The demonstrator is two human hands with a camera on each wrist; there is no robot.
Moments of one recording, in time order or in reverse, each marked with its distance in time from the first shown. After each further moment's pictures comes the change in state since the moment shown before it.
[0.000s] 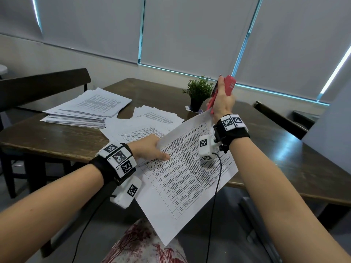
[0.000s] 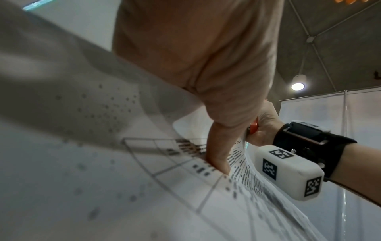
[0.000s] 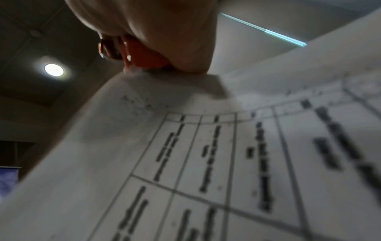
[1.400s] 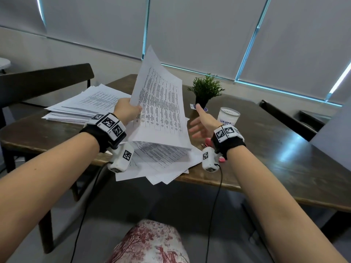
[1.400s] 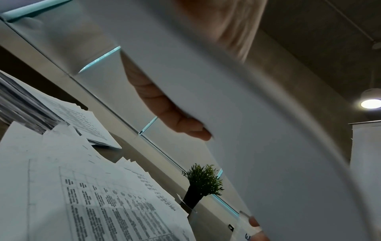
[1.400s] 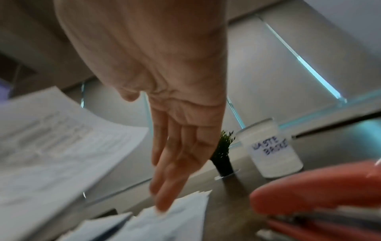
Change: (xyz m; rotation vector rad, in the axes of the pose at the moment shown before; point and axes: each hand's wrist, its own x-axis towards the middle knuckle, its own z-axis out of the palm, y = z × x) left_hand 0.060 -0.025 -0.098 -0.317 0.755 -0.121; right_hand 0.010 0.070 0.003 -0.780 -0.551 0.461
